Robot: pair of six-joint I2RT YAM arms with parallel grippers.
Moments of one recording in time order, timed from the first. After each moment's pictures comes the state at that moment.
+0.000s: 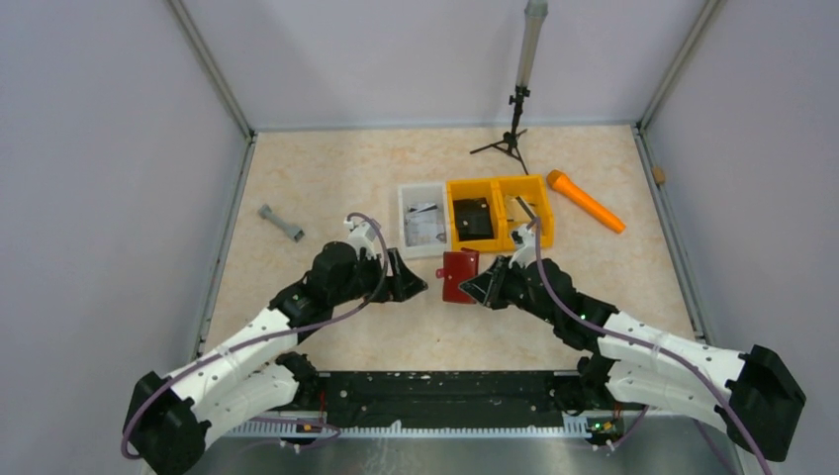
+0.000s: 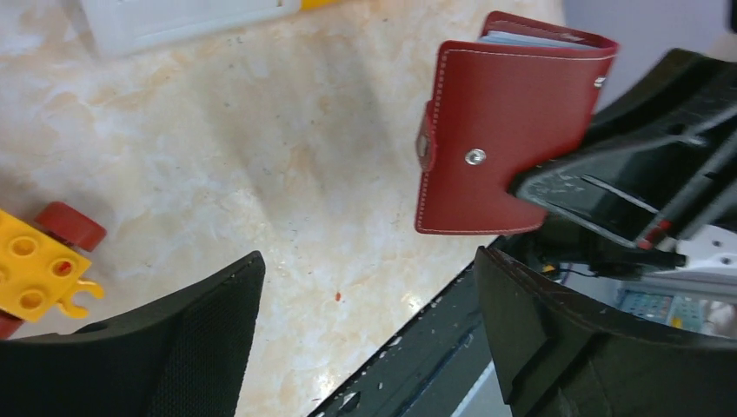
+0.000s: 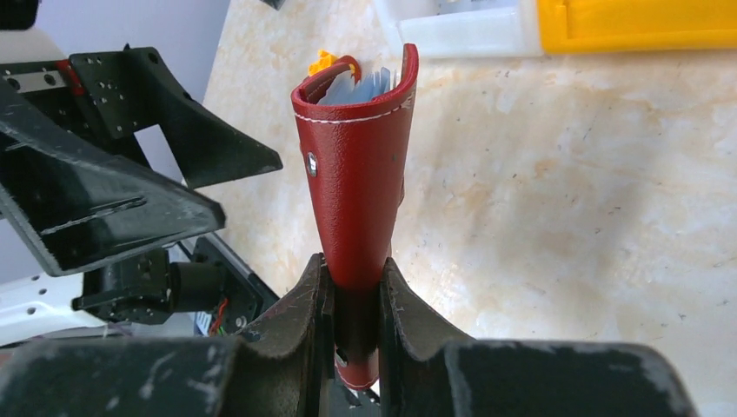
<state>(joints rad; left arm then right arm) -0.66 0.92 0.55 -0.16 0.24 -0.71 0.90 0.87 0.43 0.10 0.07 0.82</state>
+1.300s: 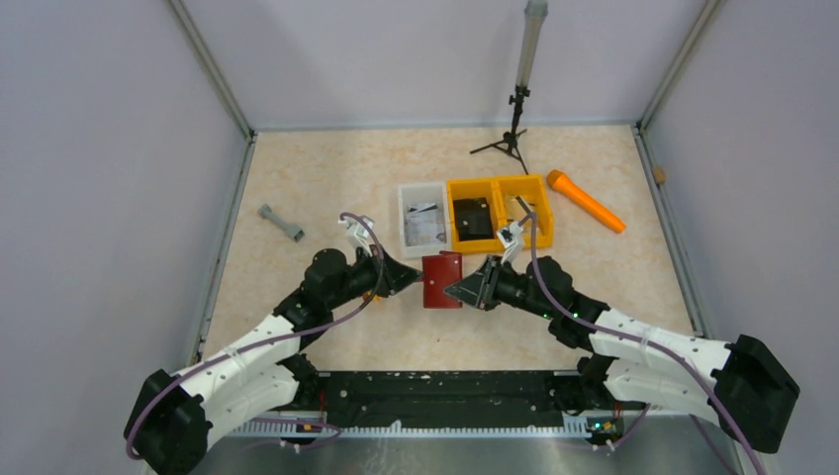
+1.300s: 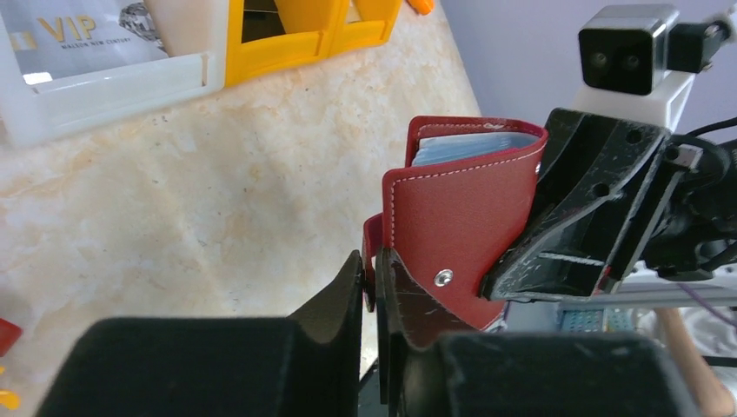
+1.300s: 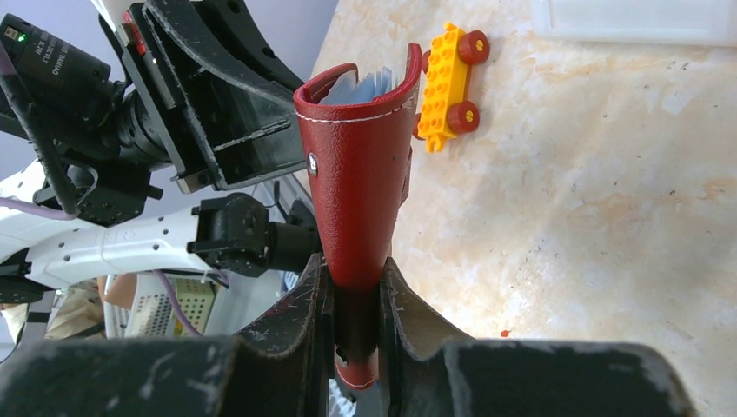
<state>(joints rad) -0.62 0.87 0.38 0.27 0.32 -0.83 0.88 0.95 0.39 0.36 -0.18 0.91</state>
